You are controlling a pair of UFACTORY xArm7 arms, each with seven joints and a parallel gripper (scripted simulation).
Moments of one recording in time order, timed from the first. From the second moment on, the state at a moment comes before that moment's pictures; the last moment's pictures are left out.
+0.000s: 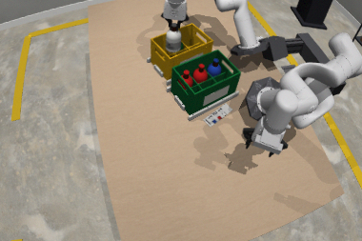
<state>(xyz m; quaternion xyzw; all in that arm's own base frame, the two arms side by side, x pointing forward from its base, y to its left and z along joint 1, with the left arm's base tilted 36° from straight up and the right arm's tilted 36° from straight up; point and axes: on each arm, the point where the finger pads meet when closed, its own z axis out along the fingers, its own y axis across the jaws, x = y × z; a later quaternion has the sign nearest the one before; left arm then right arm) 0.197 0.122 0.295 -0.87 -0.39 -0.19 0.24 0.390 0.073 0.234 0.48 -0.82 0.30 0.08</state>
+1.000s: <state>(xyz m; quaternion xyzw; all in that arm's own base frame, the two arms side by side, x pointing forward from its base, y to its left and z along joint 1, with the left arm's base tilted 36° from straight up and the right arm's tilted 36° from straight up) 0.197 0.122 0.295 -0.87 -0.39 -0.19 0.24 0.367 0.094 0.219 0.48 -0.82 0.30 0.08</state>
